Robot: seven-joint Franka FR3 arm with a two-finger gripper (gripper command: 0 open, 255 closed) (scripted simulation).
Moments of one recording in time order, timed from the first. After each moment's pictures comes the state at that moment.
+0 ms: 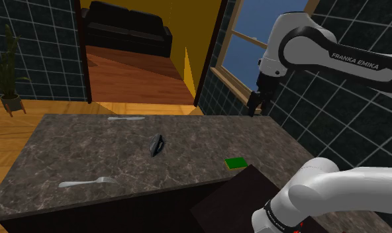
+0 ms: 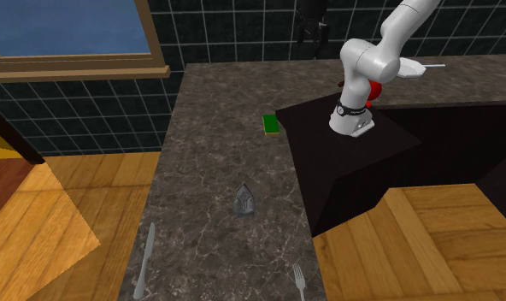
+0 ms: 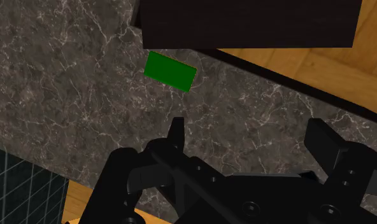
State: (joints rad) arm 0.00 -0.76 0.02 -2.36 -0.08 1.50 0.02
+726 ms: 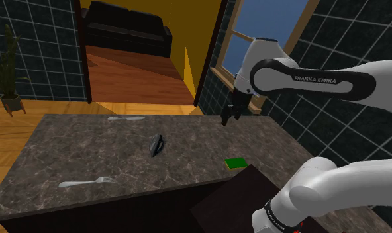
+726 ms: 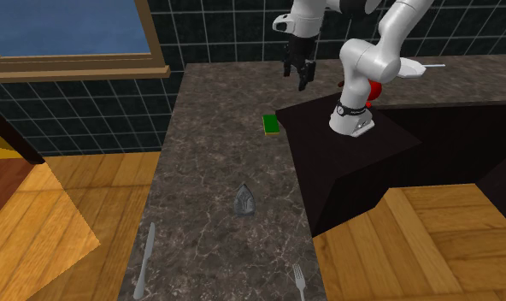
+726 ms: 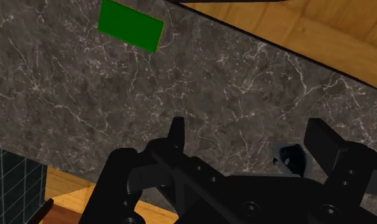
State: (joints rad) arm 0.04 -0.64 0.06 -2.52 -0.02 1.89 0.07
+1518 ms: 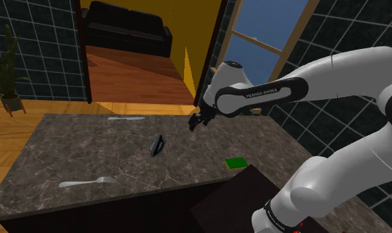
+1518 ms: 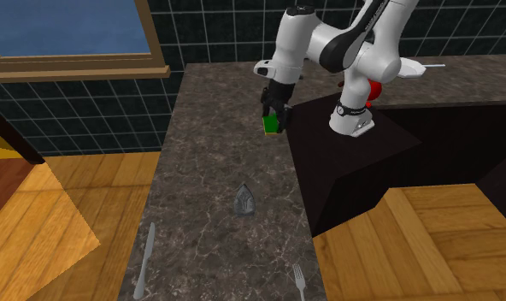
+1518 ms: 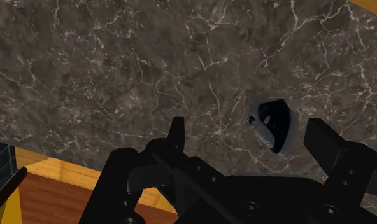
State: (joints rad) arm 0.08 -0.28 0.12 -2.52 0.02 2.42 0.13
